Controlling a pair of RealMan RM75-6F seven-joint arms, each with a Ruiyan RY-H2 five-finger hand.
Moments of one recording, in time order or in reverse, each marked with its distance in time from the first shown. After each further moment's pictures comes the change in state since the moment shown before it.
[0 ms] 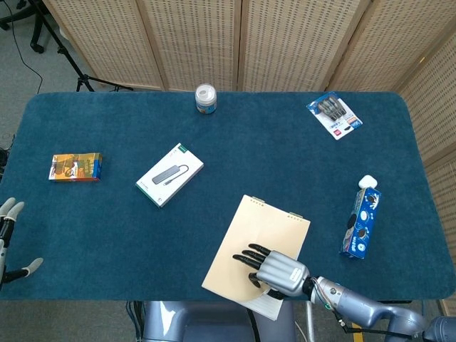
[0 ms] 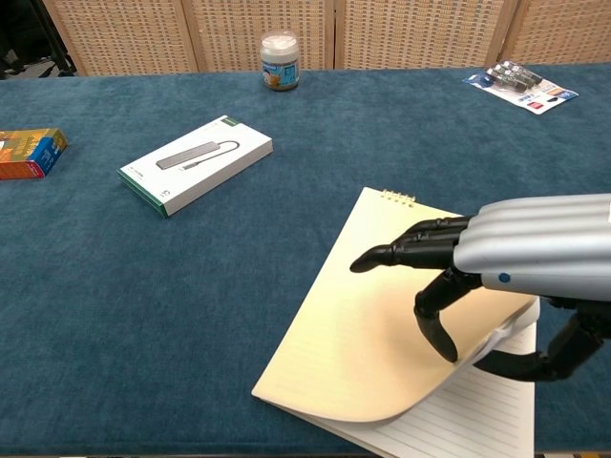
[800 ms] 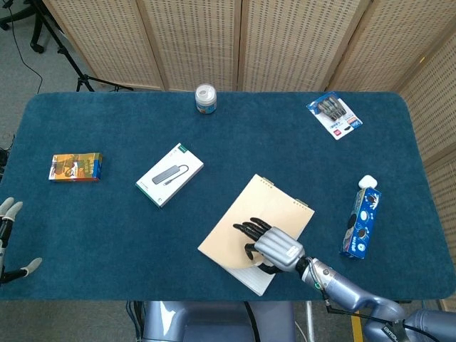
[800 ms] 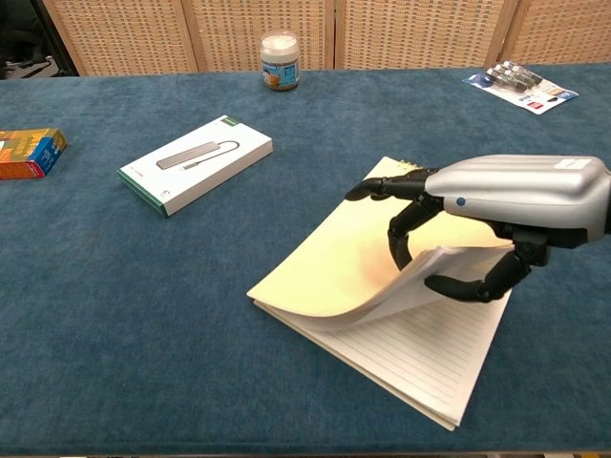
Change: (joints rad) left arm 0.001 0.006 0.000 0.002 0.002 0.000 -0.012; right arm -0.045 -0.116 0.122 0.097 0.175 0.026 -0.001
